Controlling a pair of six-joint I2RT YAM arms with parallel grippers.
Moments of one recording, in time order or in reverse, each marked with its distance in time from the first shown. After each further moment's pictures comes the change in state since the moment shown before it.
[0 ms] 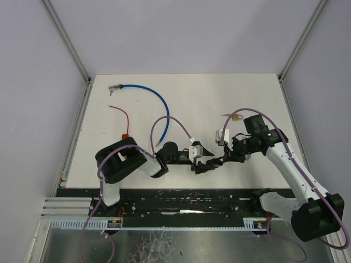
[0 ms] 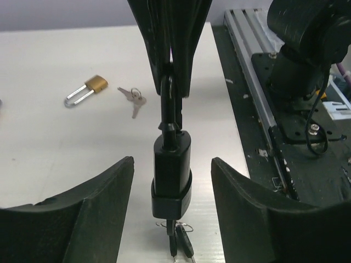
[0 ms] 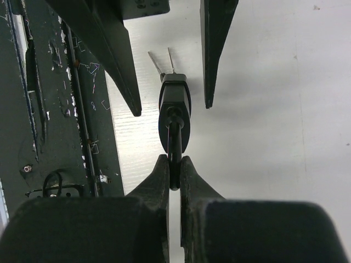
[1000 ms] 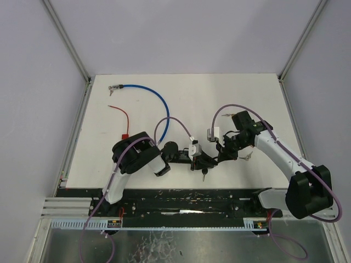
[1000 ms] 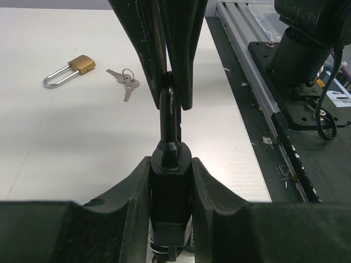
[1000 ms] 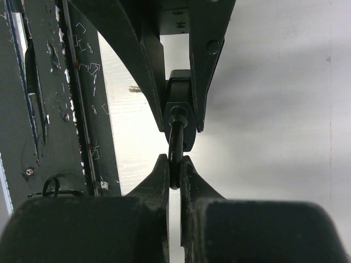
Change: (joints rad) left arm 0.047 0.241 0.075 0.169 0.106 -0.093; right arm 0.064 0.219 0.027 0.055 0.020 0.040
